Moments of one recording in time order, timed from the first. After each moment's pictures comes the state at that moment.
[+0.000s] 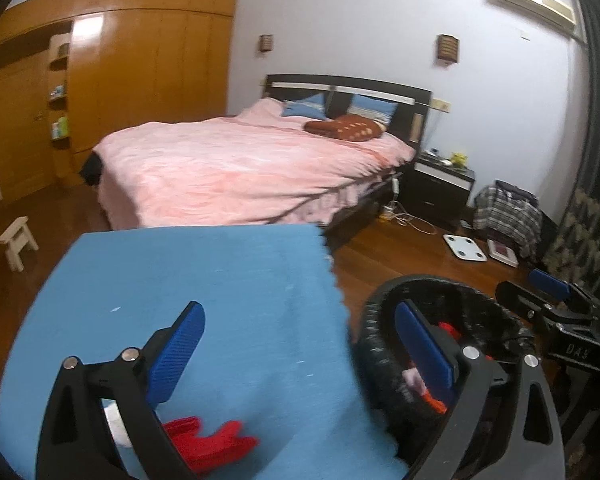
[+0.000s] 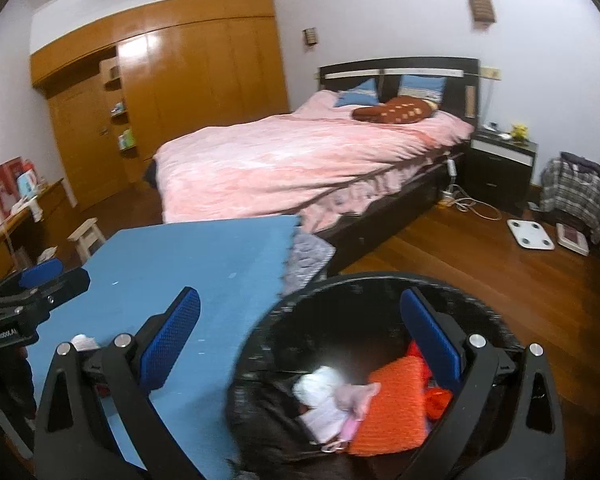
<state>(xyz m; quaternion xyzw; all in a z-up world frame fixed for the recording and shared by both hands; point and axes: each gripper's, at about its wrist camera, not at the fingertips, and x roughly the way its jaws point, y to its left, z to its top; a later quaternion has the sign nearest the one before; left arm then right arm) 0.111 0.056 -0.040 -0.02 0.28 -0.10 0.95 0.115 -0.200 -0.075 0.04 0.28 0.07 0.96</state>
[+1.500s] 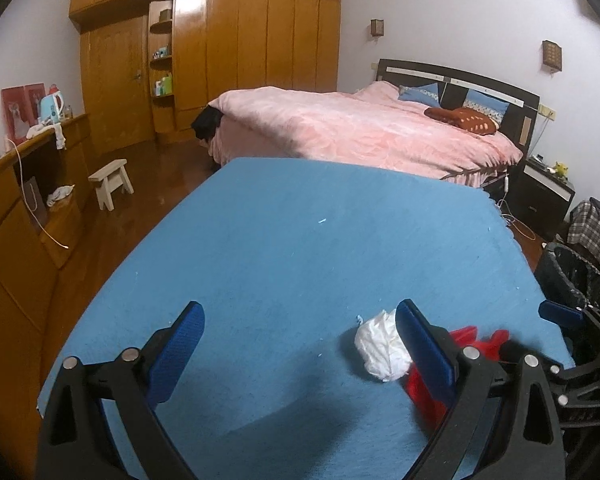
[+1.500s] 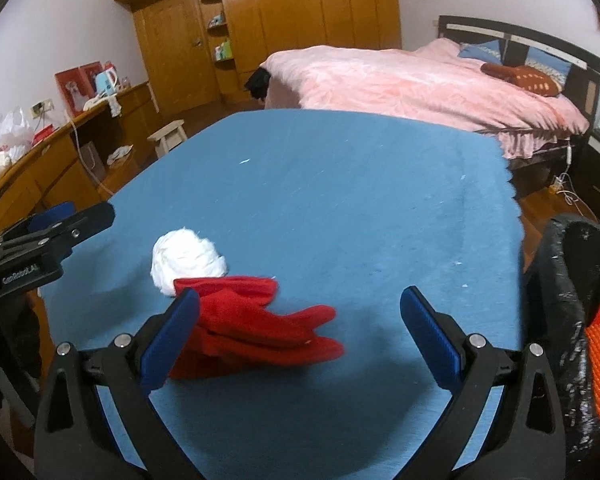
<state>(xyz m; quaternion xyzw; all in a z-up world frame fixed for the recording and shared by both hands) 0.068 0.257 -0.139 -0.04 0.32 0.07 0.95 0.117 0.035 -0.186 -0.04 0.38 0.24 0.89</state>
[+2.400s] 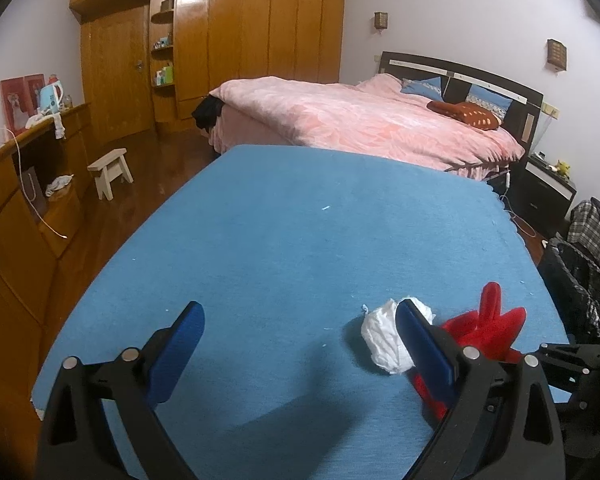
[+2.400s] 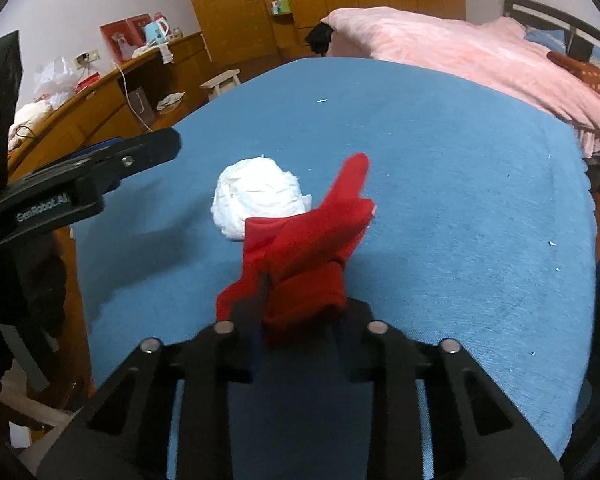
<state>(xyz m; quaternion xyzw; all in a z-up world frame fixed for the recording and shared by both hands) 0.070 0.264 -0.150 -0.05 0.33 0.07 0.94 0.101 0.070 -0.208 -0.07 0.44 0.34 0.83</state>
